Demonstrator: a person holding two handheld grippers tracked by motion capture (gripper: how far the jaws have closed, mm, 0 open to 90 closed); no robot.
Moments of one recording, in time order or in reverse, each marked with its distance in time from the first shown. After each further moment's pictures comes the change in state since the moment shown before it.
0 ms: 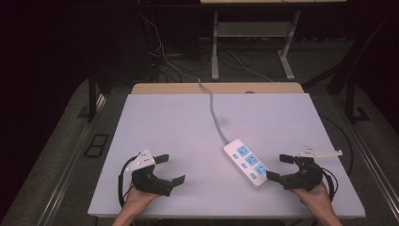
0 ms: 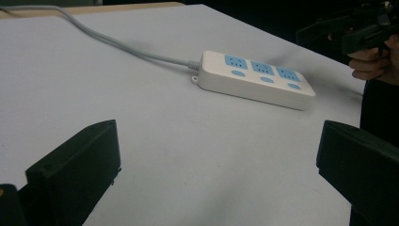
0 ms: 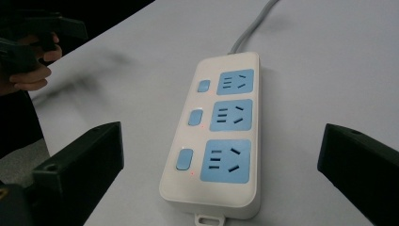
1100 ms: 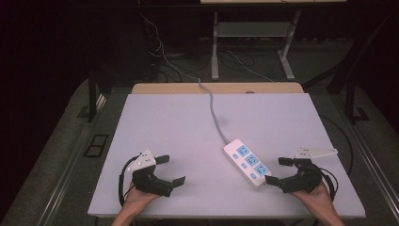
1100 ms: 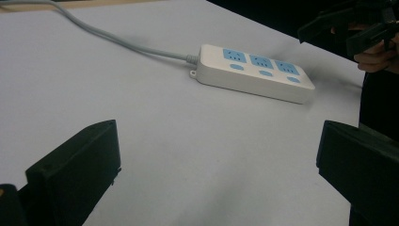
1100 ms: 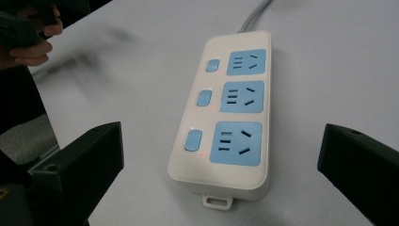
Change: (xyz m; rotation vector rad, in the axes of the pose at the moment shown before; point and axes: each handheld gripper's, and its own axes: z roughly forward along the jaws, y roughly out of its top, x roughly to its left) left arm 0.001 -0.001 0.001 0.019 -0.009 0.008; right arm 0.007 0.003 0.001 0.103 0.001 -0.035
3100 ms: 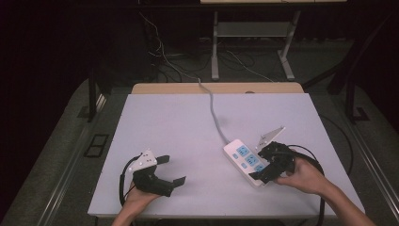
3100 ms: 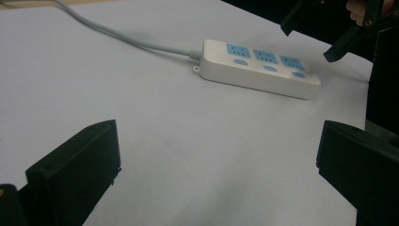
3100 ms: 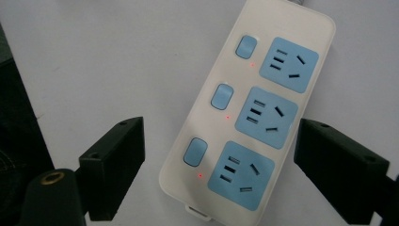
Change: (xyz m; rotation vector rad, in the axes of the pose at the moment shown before) left arm 0.000 -0.001 0.002 0.011 0.012 0.007; right arm 0.029 0.072 0.051 0.474 -0.049 -0.344
